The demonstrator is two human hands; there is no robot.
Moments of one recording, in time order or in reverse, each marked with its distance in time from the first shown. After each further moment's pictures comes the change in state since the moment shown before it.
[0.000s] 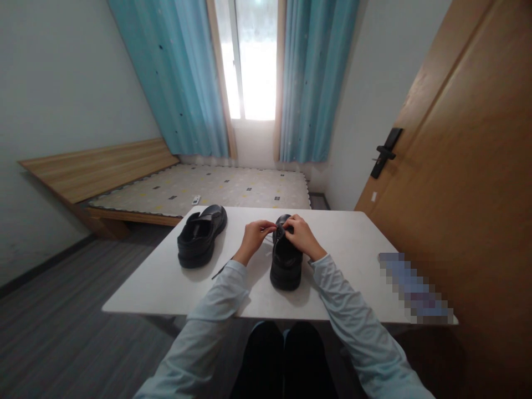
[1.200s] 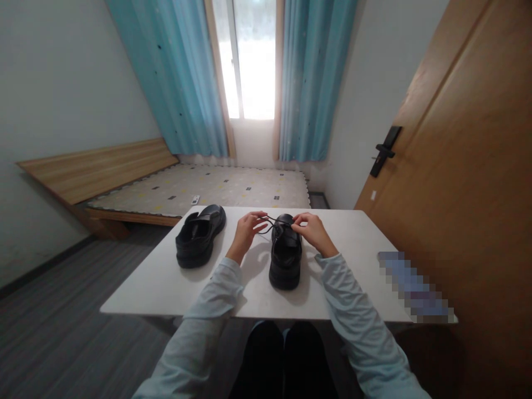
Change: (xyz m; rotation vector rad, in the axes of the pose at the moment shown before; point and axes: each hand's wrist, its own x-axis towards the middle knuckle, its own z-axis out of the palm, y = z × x) left_hand 0.001 0.003 -0.008 -0.750 0.098 -0.207; right_hand -0.005 0.002 -0.035 0.239 0.110 0.138
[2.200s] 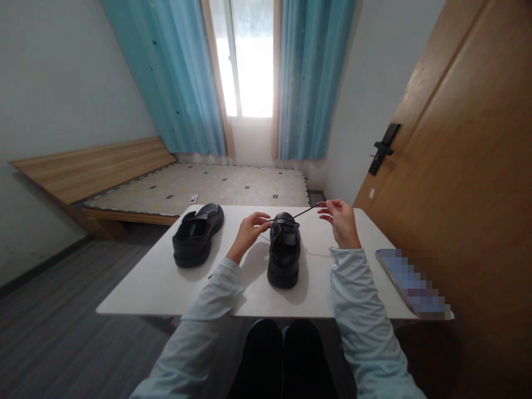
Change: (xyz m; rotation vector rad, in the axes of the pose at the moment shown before) left_hand -0.001 -0.004 0.002 0.464 -0.085 0.119; right_hand 0.009 0.022 -0.051 0.691 0.382 0.233
